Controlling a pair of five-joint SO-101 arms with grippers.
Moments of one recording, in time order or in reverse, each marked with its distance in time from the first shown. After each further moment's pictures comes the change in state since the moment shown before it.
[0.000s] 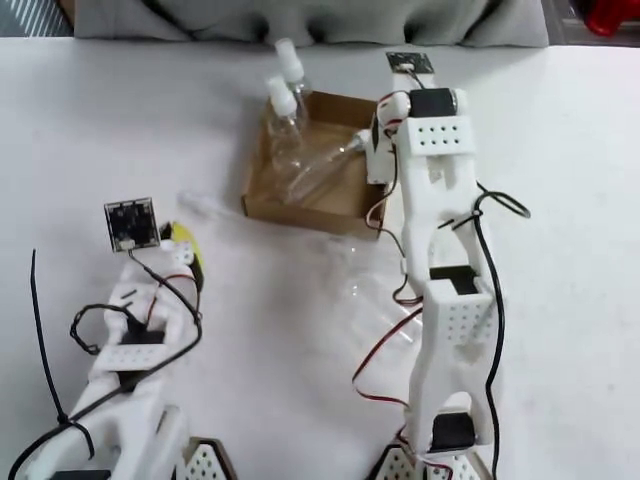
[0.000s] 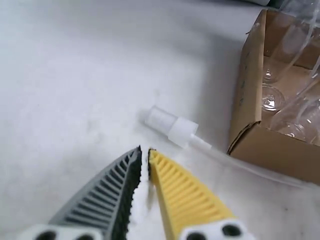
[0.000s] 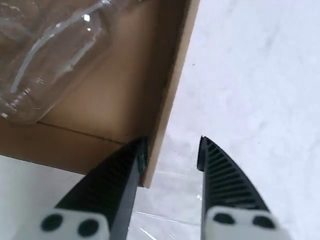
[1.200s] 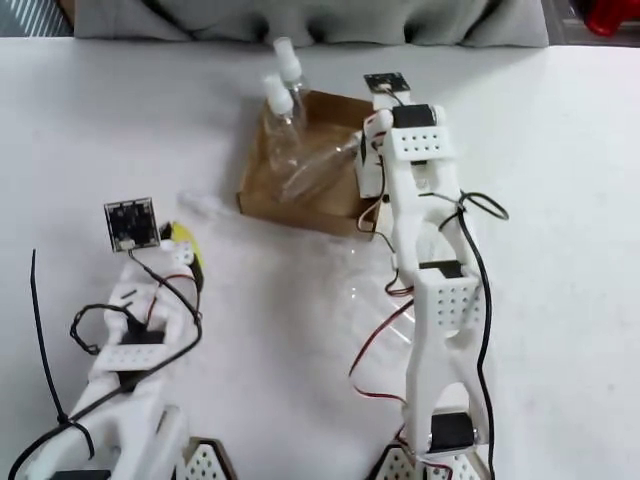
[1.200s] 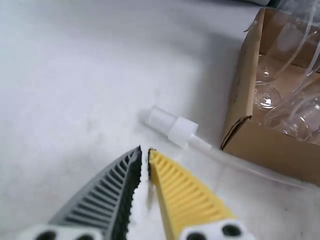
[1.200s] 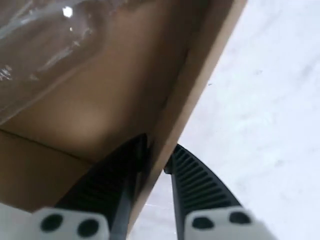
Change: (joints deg) left arm 0.0 0.0 0.0 0.0 0.0; right arm -1.1 8.5 1.0 -6.9 6.0
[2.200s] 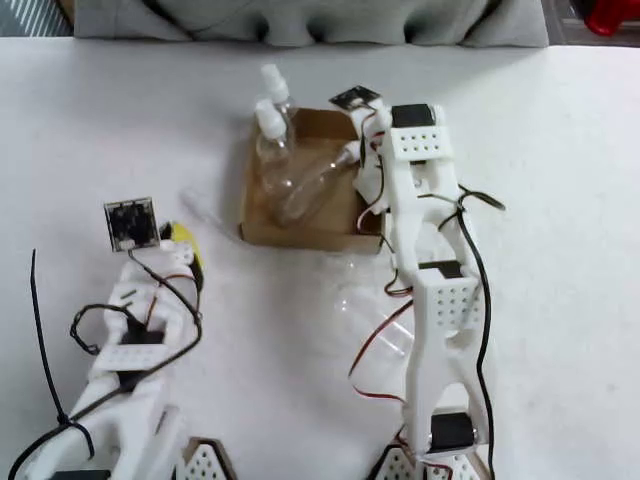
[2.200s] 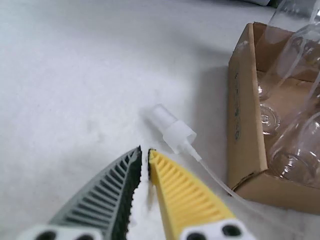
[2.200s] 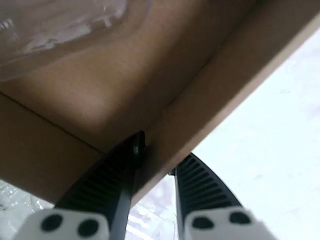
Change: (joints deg) left arm 0.0 0.0 0.0 0.0 0.0; right arm -0.7 0.0 0.0 5.1 23.8
